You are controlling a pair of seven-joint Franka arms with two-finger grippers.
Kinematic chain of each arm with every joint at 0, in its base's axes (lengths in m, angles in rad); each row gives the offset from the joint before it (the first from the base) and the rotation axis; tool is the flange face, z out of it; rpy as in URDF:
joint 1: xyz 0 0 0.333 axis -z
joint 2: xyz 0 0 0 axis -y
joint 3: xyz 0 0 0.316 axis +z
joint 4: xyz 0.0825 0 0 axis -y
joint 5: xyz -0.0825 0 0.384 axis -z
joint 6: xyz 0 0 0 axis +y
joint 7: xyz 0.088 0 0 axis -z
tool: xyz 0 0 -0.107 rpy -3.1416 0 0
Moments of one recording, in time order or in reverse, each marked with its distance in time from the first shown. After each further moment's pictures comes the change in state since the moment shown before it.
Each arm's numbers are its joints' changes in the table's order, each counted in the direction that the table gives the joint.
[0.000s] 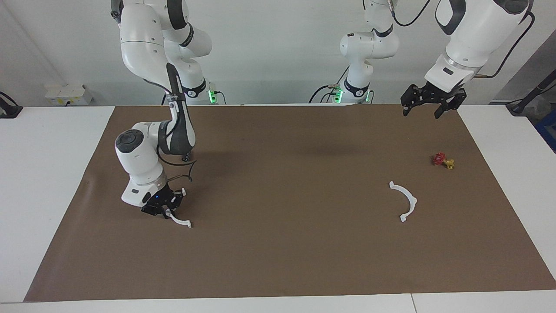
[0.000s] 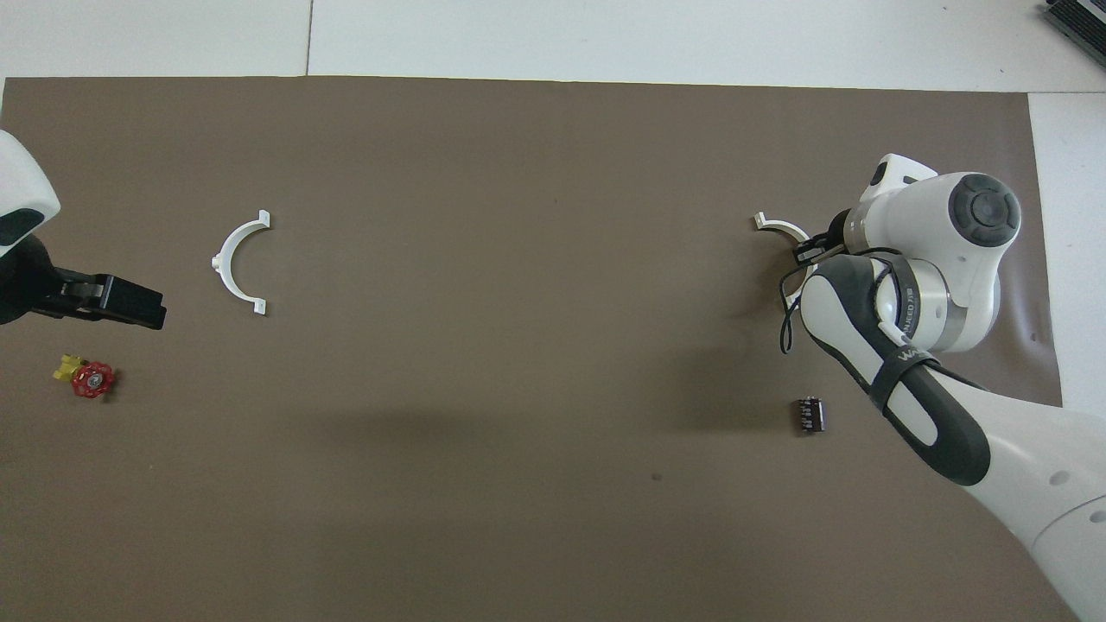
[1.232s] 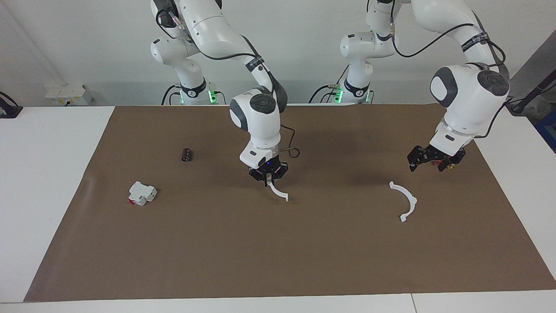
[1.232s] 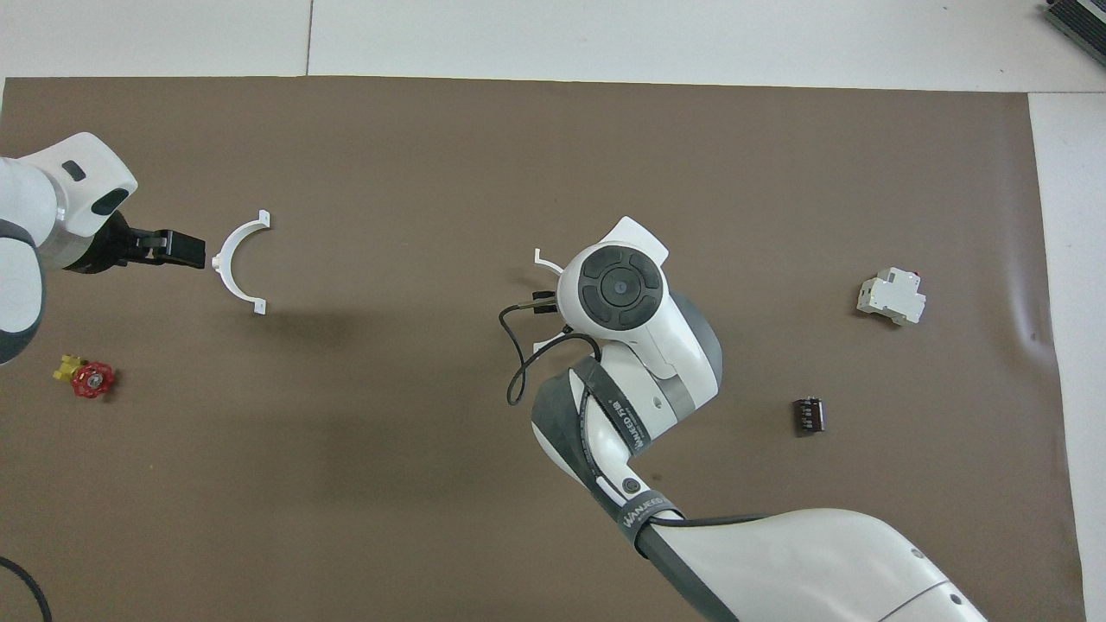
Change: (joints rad) left arm -0.099 -0.211 0.005 -0.192 0.000 -0.533 0.022; right arm -0.538 -0.005 0.009 0.120 0.099 0.147 0.922
